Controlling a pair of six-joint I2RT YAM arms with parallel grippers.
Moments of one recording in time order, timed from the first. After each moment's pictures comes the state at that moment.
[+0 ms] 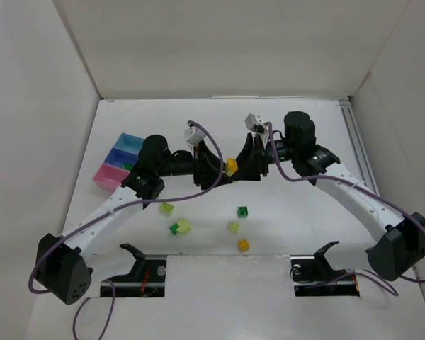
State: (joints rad) left arm -0.57 1.11 0.83 0.26 0.91 -0.43; right arm 0.52 1.29 1.12 -0.10 -1.16 0.03
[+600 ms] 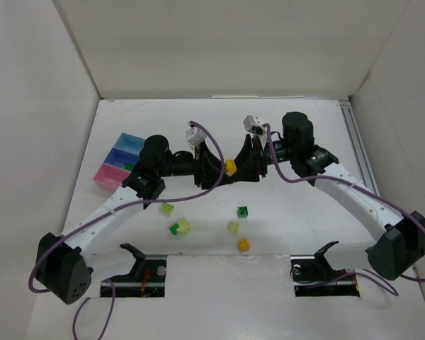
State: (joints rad) left arm -0.58 1.12 0.83 0.26 0.91 -0.44; right arm 0.54 1.30 1.12 -0.10 -1.16 0.01
